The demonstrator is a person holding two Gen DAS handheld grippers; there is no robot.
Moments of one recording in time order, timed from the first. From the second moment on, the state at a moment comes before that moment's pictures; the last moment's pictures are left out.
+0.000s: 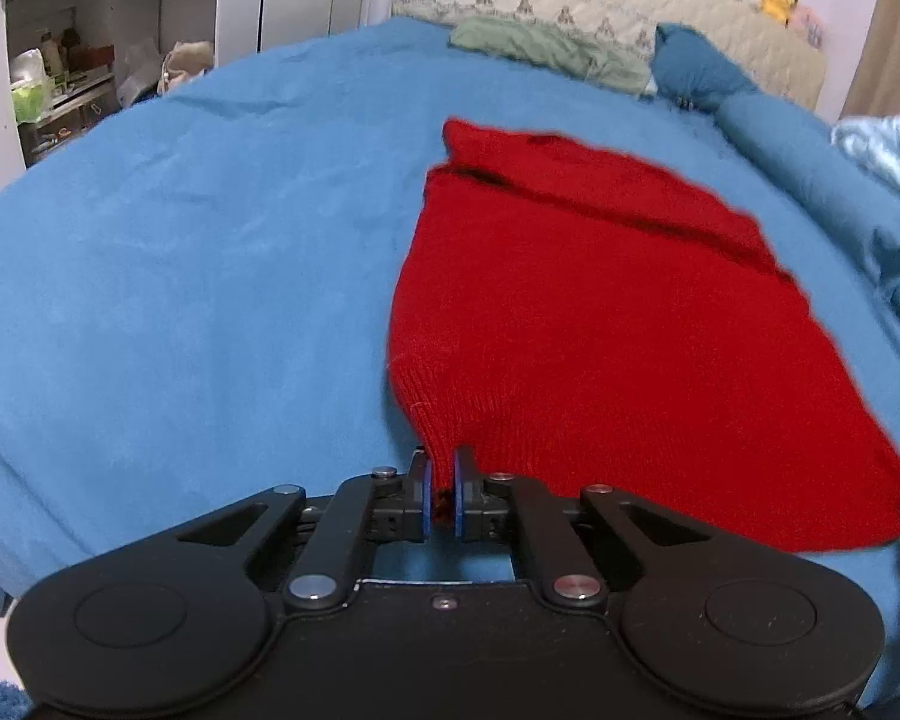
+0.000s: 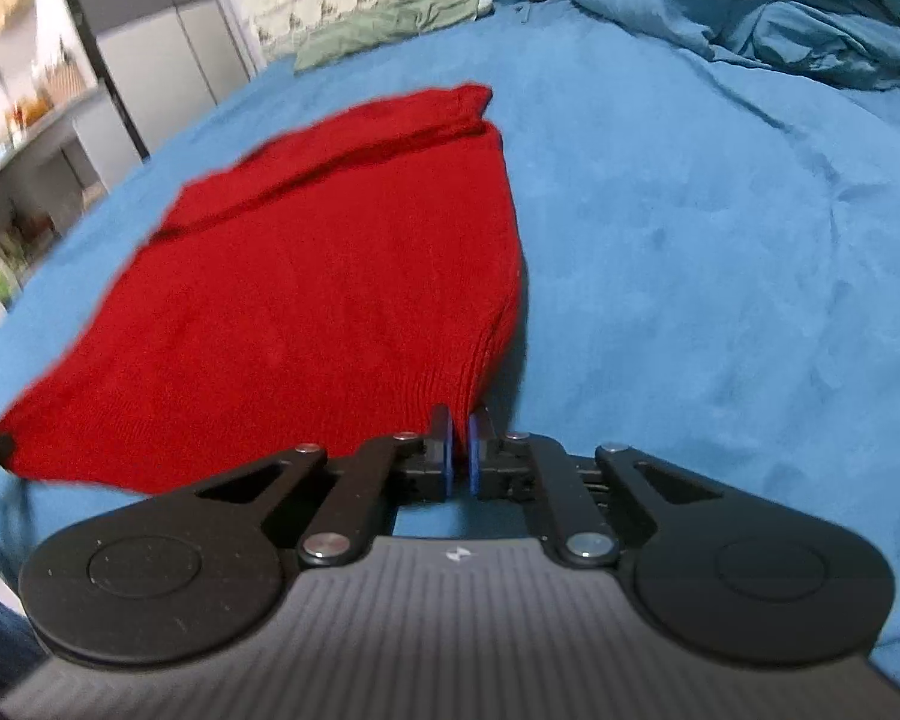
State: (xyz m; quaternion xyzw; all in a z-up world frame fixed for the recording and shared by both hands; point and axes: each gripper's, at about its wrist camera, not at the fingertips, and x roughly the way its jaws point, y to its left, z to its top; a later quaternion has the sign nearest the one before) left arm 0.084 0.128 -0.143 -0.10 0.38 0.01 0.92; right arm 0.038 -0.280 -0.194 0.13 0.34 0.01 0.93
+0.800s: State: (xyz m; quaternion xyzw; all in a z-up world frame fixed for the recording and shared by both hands) left arm 0.468 0.102 -0.058 -0.06 0.25 0.05 0.96; right arm 0.429 -0.304 -0.053 0.16 0.24 0.02 0.96
